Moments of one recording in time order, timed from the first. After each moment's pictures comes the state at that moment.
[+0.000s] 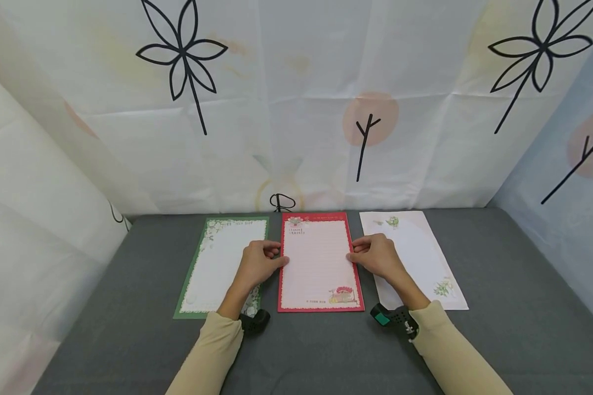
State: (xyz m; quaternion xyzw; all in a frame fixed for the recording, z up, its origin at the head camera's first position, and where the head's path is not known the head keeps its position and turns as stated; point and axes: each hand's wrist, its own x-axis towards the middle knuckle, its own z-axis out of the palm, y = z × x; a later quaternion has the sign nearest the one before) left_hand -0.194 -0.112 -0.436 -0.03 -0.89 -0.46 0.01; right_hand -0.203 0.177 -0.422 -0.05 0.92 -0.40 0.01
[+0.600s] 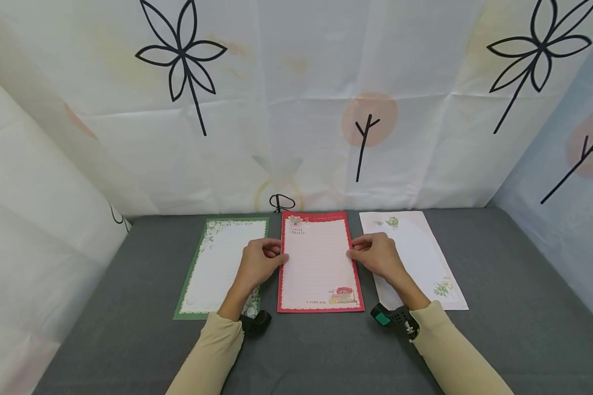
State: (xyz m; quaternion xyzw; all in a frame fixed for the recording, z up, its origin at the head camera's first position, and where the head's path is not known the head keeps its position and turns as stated) left_hand -0.193 -0.111 -0.434 -0.05 -0.87 -0.50 0.03; right_hand -0.202 0.177 -0.423 -0.04 0.91 -0.42 -0.01
